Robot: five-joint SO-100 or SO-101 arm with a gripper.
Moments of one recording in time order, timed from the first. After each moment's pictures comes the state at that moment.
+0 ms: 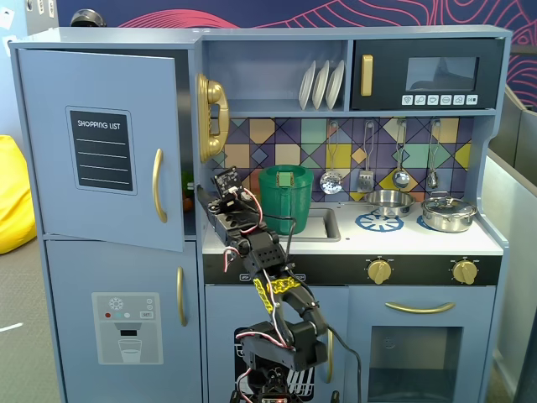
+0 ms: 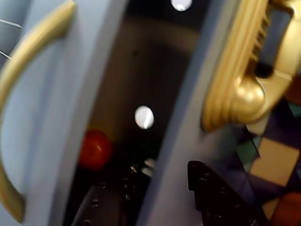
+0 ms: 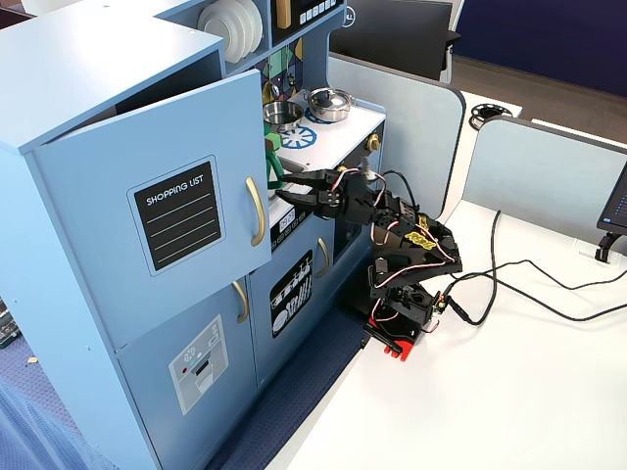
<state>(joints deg) -30.8 160.5 127.3 17.1 -108.9</state>
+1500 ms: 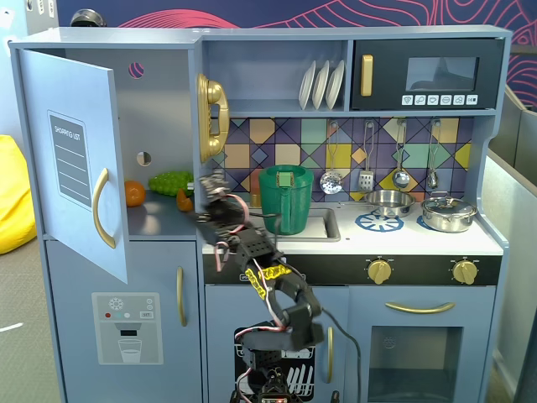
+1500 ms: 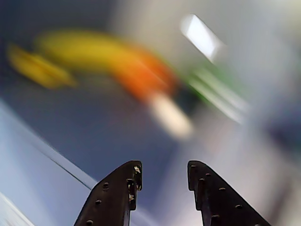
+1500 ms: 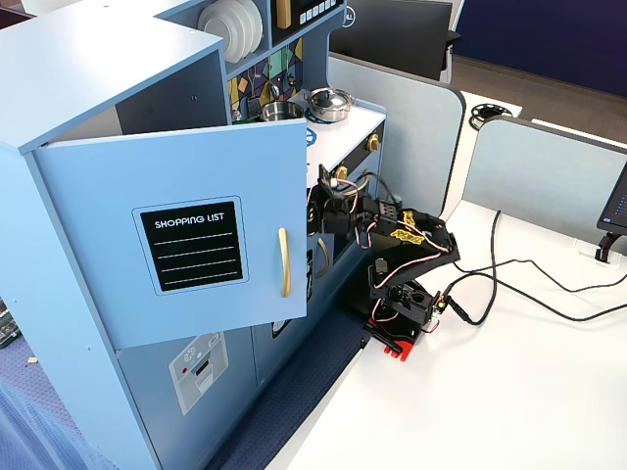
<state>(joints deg) -28.8 152.9 128.6 27.2 -102.9</state>
